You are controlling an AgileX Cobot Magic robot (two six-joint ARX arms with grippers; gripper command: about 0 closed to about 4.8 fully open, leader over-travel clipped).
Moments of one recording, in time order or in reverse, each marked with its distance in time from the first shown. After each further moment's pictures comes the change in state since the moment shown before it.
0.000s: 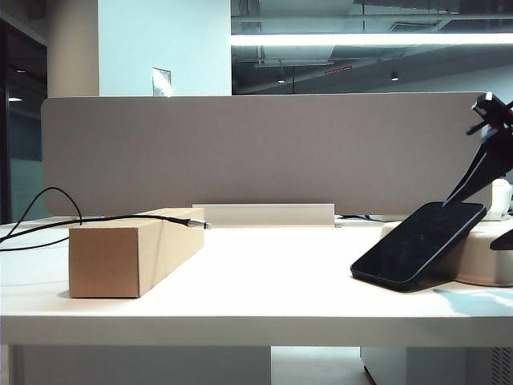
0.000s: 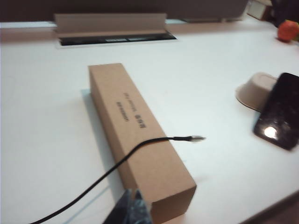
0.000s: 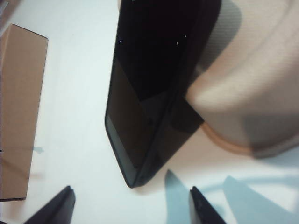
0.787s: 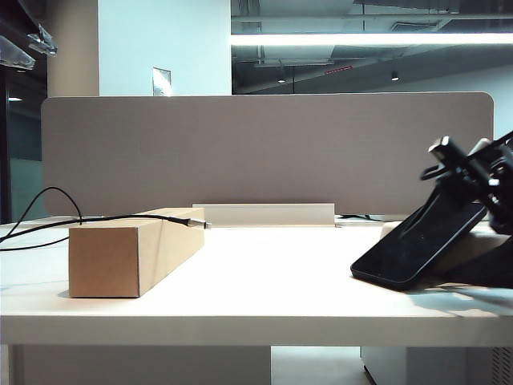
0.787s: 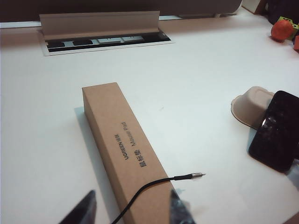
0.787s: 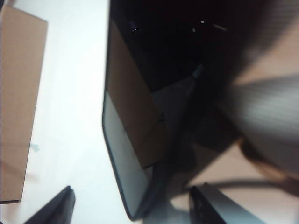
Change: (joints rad) left arm -0.007 0.367 0.349 -0.074 0.031 0.018; right arm 0.090 0.299 0.000 0.321 -0.008 0.062
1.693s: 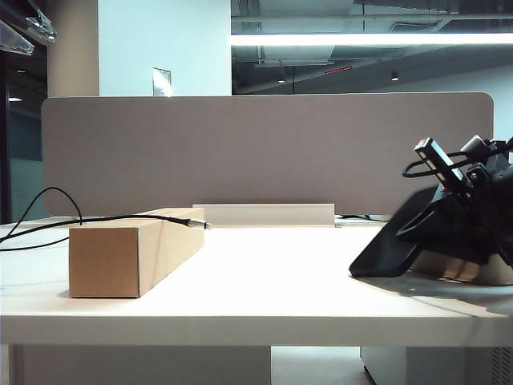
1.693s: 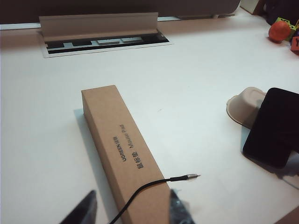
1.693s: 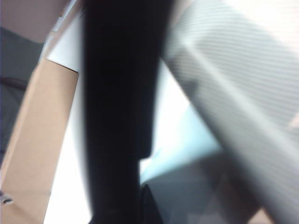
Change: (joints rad) left arm -0.002 0.000 0.061 -0.072 -0.002 0.000; right arm 0.011 0.193 0.014 0.354 0.071 0.081
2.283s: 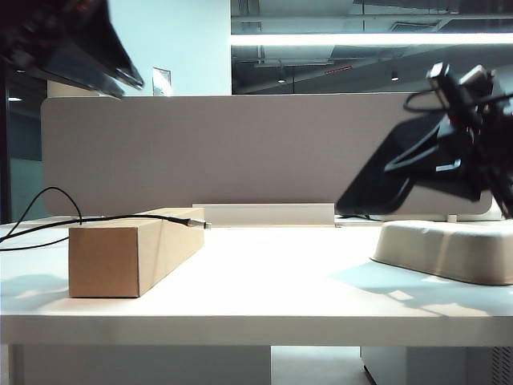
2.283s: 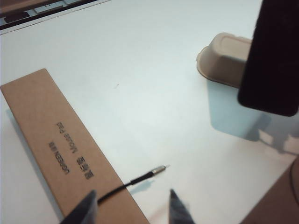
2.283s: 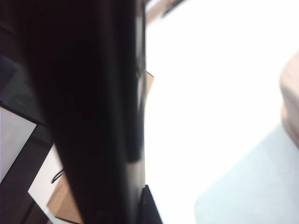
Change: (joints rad) left arm -0.291 0.284 0.116 0.005 -0.146 0.117; right arm -0.002 -0.213 -0.014 0.022 -0.177 -0.035
